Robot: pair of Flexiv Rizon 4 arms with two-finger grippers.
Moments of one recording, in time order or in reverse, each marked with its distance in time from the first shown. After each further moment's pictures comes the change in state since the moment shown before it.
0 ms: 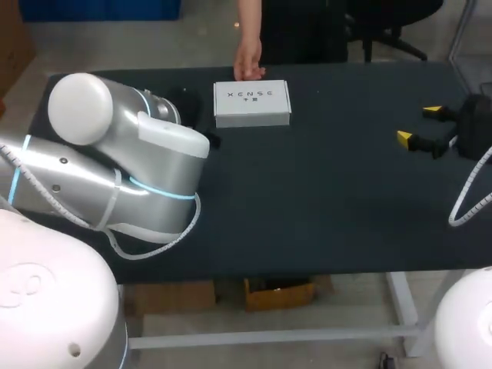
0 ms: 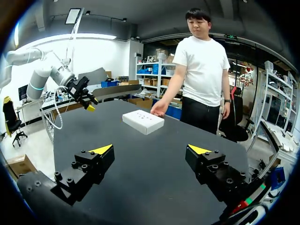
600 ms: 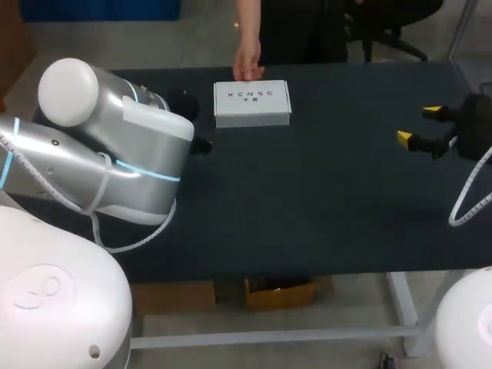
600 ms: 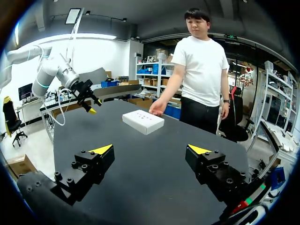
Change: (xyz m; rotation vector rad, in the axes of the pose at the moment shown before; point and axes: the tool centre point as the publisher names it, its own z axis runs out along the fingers) left arm -0.023 0.011 0.018 -0.050 0.056 0.173; right arm 0.000 0.000 0.000 0.000 0.000 0.000
